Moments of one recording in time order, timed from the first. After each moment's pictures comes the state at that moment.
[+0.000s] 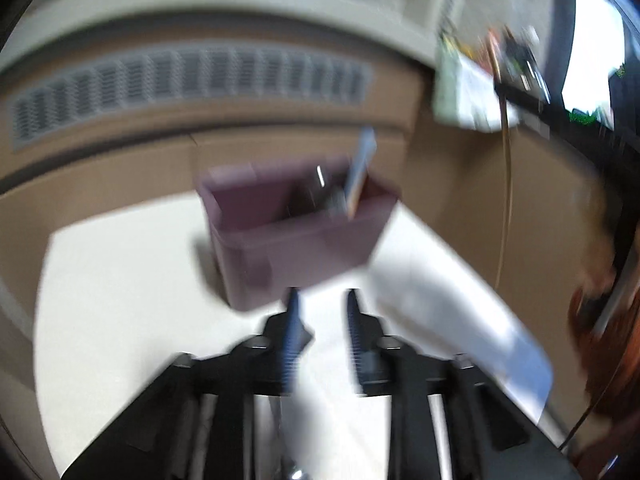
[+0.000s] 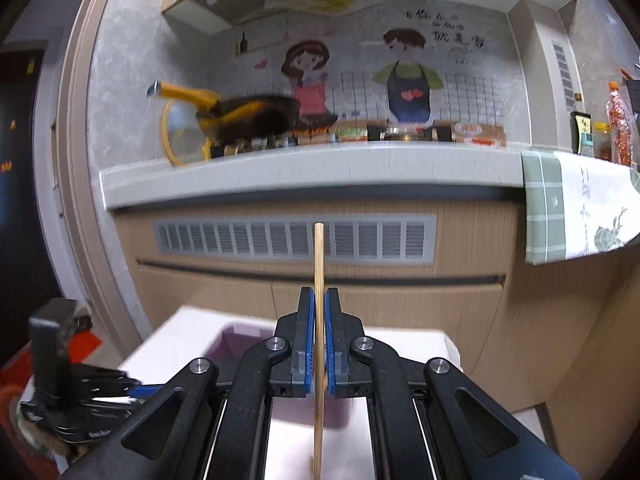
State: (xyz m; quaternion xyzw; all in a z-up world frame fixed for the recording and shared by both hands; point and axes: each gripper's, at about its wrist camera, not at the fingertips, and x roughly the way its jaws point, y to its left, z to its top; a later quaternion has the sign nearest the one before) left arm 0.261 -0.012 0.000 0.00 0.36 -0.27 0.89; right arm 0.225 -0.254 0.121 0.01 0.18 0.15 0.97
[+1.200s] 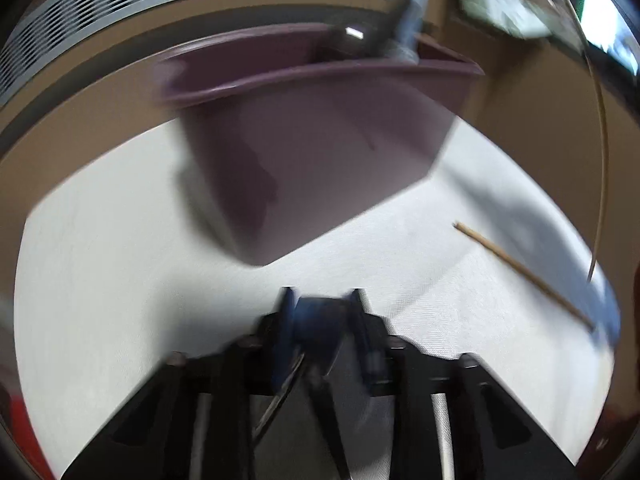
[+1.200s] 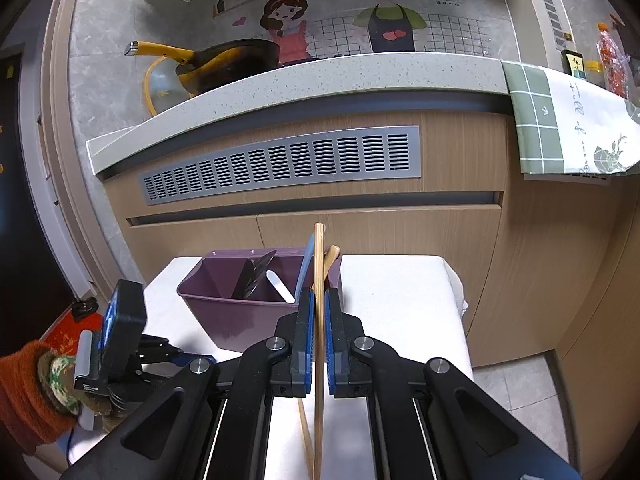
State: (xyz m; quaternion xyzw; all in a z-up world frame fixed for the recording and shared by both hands) left arm 0.295 -0.028 -0.072 0.05 0.44 -0.23 0.87; right arm 0.228 -0.279 0.064 0.04 0.25 0.15 0.96
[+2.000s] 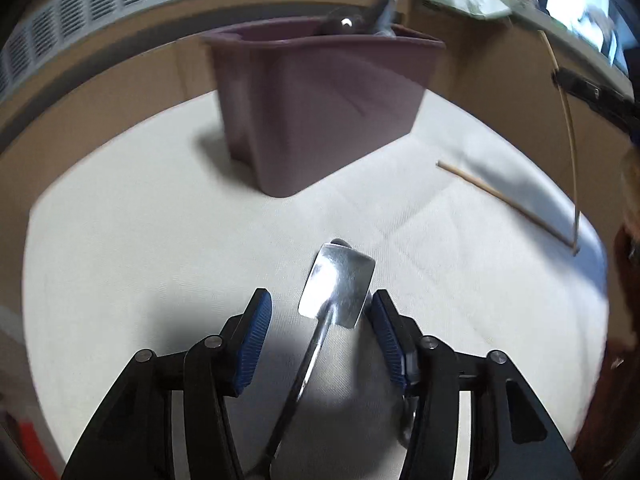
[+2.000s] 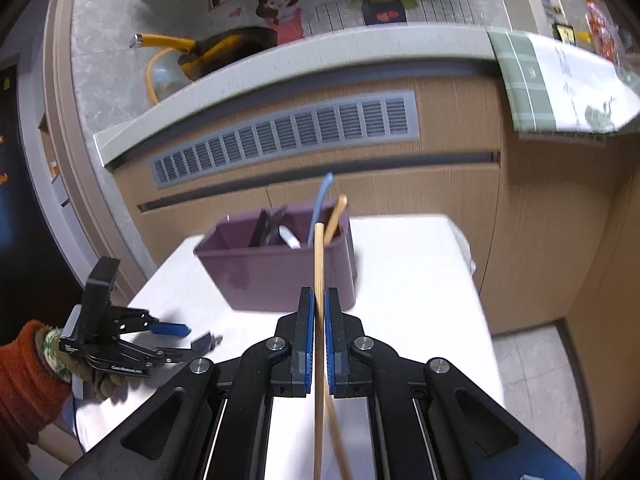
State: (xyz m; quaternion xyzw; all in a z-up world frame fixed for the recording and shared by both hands) left arm 0.270 0.003 -0.072 0.12 0.44 -0.29 0.84; right arm 0.194 -0.282 0.032 0.07 0.29 0.16 0.94
